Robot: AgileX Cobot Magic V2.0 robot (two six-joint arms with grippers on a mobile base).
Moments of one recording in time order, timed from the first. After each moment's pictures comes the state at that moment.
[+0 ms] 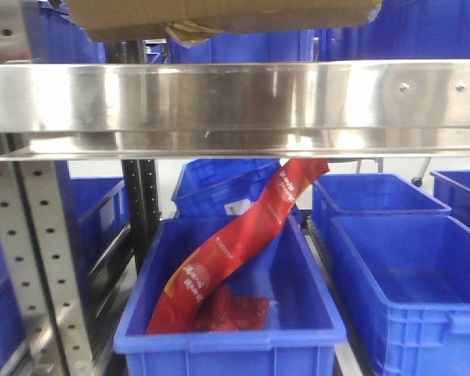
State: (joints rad) left arm -0.42 1.43 -1.56 0.63 0.64 -0.71; right arm 0.32 1.36 -1.43 -0.52 0.45 0.66
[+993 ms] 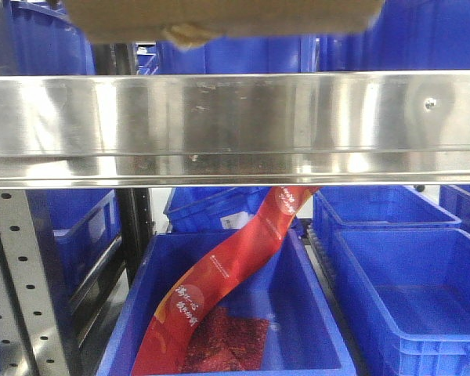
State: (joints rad) left arm -0.42 1.43 -1.56 0.63 0.64 -0.71; right arm 0.33 1.36 -1.43 -0.49 0.55 0.66
